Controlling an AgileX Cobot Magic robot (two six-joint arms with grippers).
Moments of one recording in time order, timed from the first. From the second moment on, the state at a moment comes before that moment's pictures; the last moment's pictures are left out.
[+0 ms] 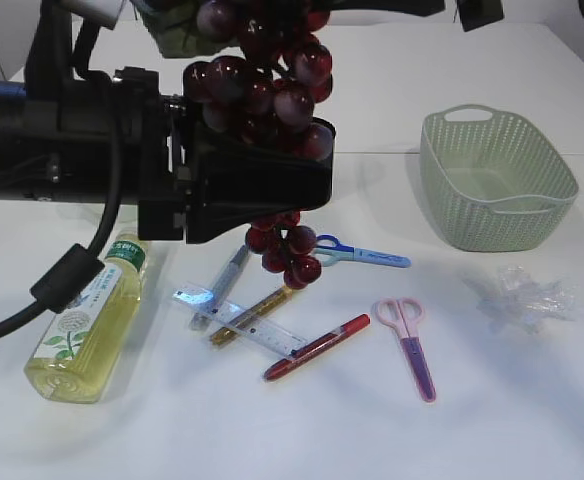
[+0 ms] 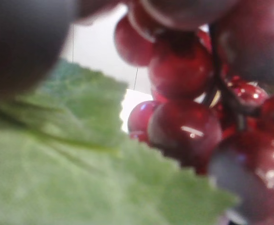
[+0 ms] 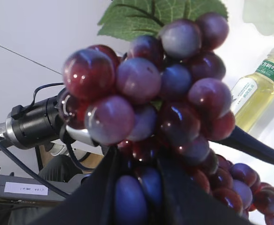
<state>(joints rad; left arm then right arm) -0.46 1.49 -0.88 -1.77 0.87 1.92 0.40 1.36 -1.37 1.02 0.99 -0.30</state>
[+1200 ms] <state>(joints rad) -0.46 1.49 -0.88 -1.76 0.95 1.90 0.40 1.40 -1.37 1.00 0.93 -0.33</state>
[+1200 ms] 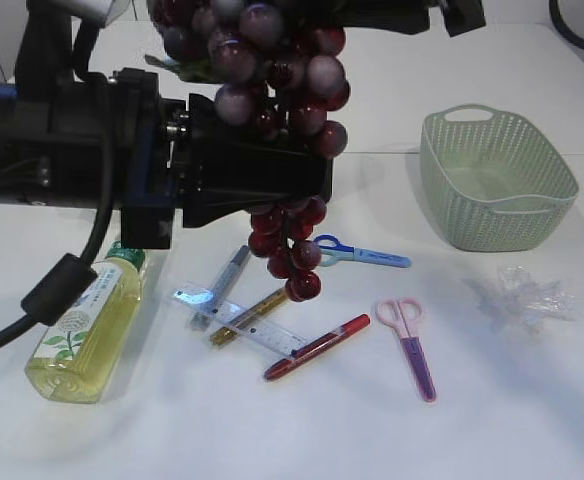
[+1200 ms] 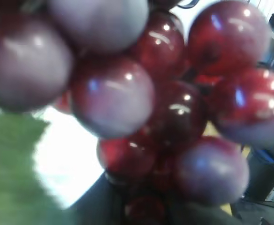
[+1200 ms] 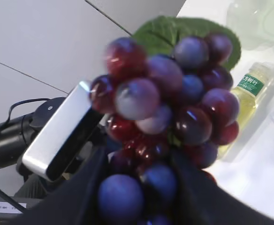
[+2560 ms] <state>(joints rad) -0.46 1.49 -0.88 -1.53 0.41 1.55 0.40 1.40 -1.37 0.57 1.02 -0.21</state>
